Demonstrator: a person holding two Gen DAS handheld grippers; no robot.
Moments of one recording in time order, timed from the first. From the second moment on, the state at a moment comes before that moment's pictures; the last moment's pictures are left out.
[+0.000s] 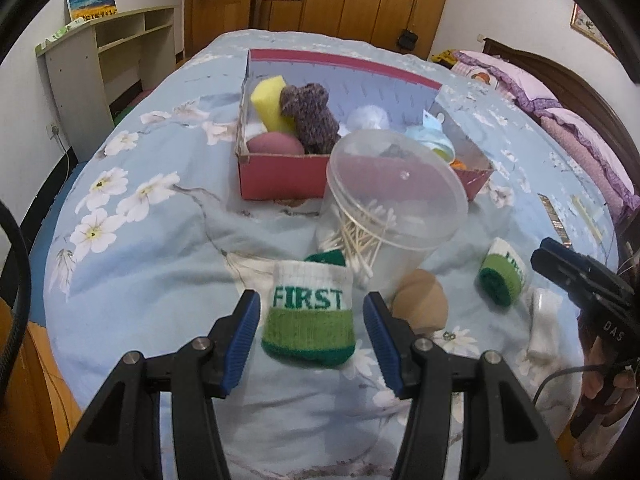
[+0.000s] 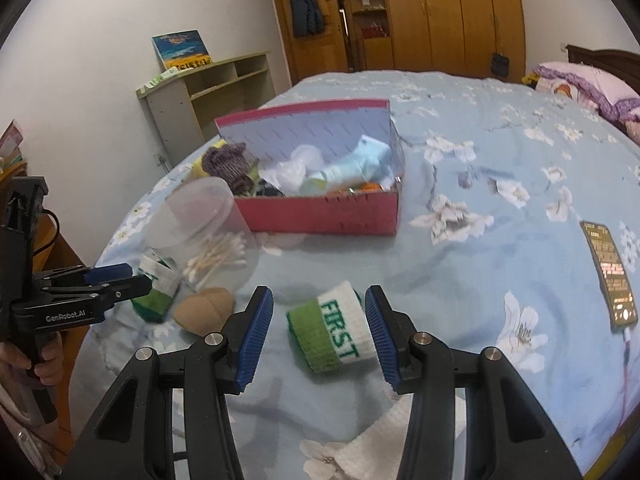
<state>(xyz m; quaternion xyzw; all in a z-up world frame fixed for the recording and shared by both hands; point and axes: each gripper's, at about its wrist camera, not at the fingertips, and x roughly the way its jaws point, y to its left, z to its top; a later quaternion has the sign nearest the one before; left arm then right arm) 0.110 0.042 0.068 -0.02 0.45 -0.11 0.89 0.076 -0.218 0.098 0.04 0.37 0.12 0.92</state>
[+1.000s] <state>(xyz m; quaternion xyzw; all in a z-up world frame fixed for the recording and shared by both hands) 0.117 0.033 0.030 -0.02 0.48 -0.09 0.87 0.095 -0.221 0.049 0.08 0.43 0.13 0.89</state>
